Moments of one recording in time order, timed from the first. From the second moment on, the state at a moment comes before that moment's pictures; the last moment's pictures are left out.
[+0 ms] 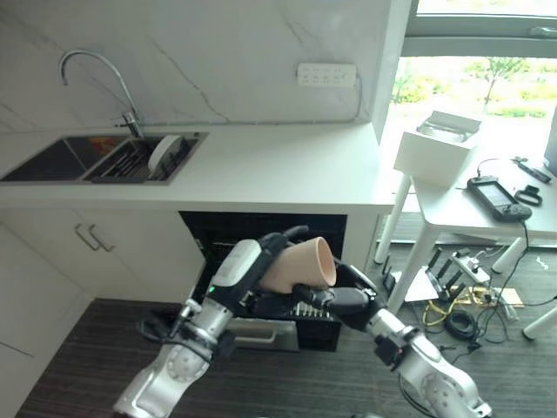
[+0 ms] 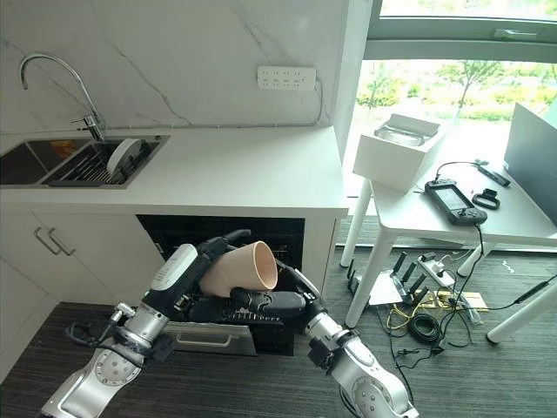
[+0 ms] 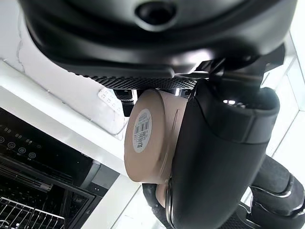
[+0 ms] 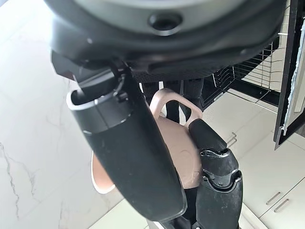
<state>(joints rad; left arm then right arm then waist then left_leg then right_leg) 0.09 0.59 -0.27 -0.12 0.37 -0.42 0.14 0.07 -0.40 0.36 -0.18 0.98 0.14 0.17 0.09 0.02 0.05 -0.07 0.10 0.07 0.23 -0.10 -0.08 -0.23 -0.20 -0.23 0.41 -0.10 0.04</state>
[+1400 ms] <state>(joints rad) 0.22 0.50 -0.07 0.07 0.19 -0.46 0.31 0.07 -0.32 0.13 -0.18 0.98 0.00 0.13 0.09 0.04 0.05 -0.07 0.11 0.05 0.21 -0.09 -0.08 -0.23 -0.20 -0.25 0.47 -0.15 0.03</state>
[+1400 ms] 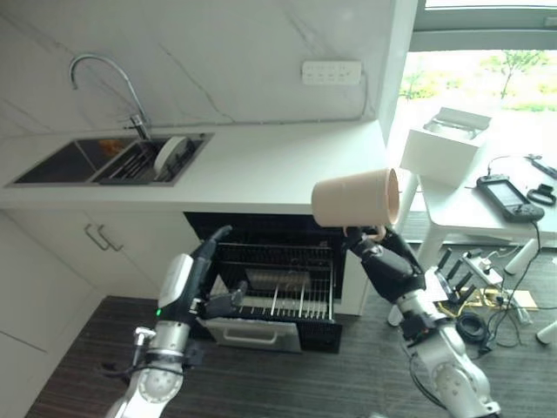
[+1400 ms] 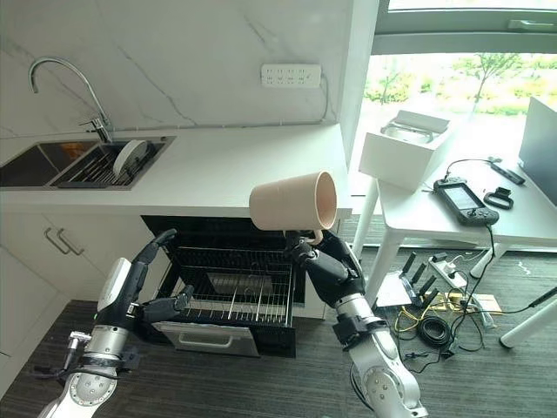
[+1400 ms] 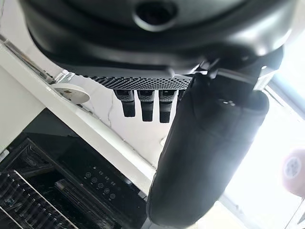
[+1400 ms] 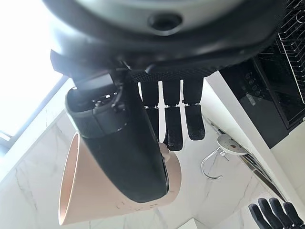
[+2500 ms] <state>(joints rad) -0.04 0.70 -0.08 0.19 0.02 -0.10 -0.07 0.05 -0.36 0.09 -0.16 0.95 0.05 0.17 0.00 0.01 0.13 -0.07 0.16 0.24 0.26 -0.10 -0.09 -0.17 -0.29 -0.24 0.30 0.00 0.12</state>
